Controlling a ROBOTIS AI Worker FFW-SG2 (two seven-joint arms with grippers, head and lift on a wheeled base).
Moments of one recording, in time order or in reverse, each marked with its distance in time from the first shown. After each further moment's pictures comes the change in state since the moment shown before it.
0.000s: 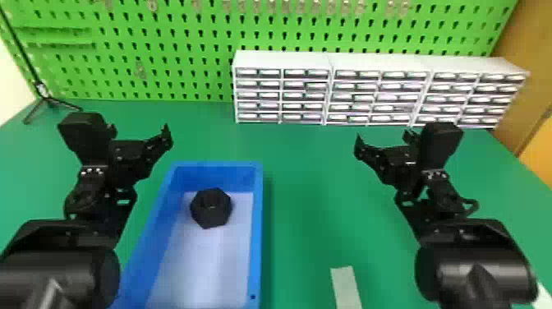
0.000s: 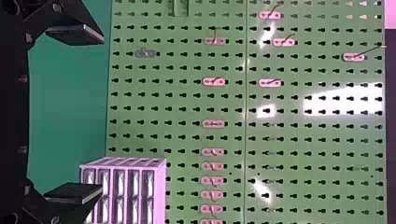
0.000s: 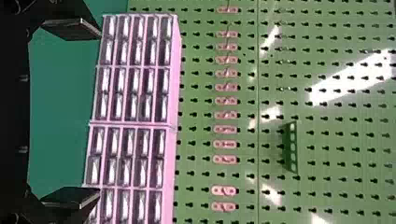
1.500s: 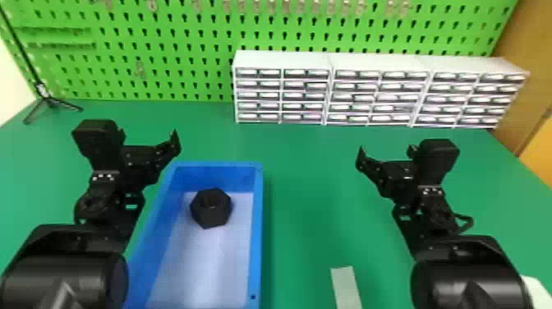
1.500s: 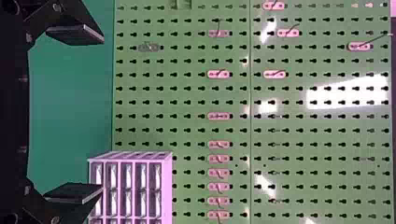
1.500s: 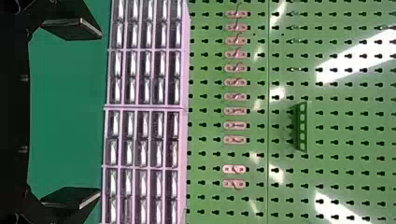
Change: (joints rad) left arm 0.007 -0.011 -0.026 0.021 -0.034 -0.025 0.000; right arm 0.050 -0.001 0.021 0.006 -0.007 -0.031 -0.103
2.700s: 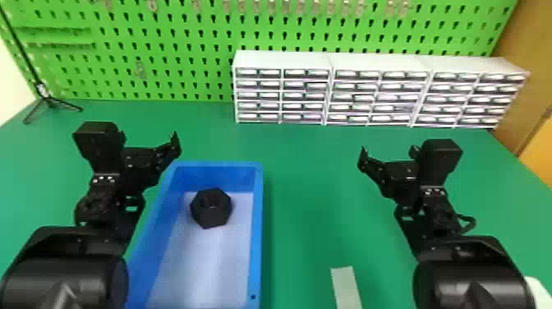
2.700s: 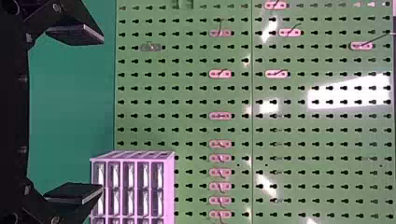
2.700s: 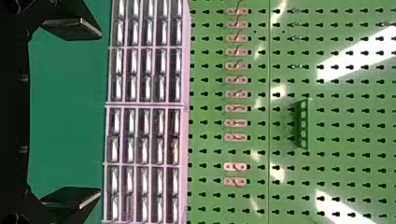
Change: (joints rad) left arm 0.007 -0.001 0.004 0.003 0.001 -0.005 0.000; right arm 0.002 -0.005 -0.005 -0.004 -0.006 0.005 0.000
